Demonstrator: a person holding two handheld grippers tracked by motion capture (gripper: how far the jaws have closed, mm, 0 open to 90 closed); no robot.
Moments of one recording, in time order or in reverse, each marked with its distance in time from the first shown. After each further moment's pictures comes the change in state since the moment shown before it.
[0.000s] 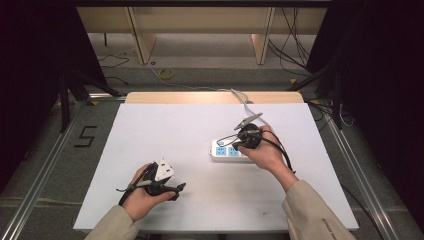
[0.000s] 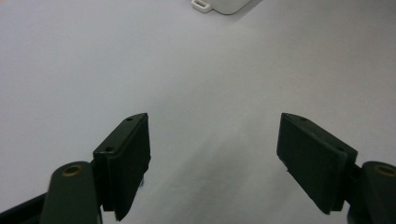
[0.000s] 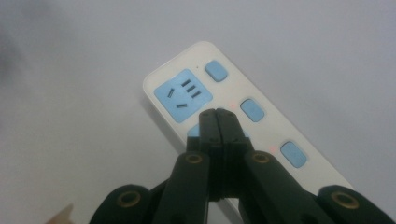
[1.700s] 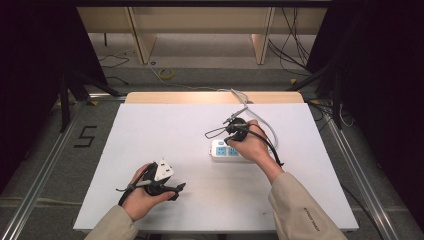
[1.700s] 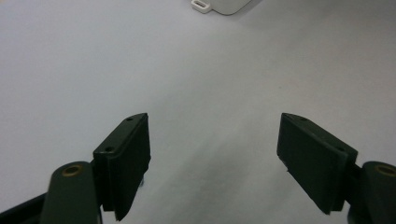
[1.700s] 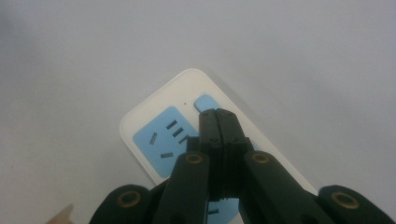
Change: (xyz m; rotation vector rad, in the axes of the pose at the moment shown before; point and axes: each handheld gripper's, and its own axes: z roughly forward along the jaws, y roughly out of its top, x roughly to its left) left arm 0.001 0.000 0.000 -0.003 -0.004 -0.002; right arm -0.004 0.029 0.036 0.048 -0.017 0.032
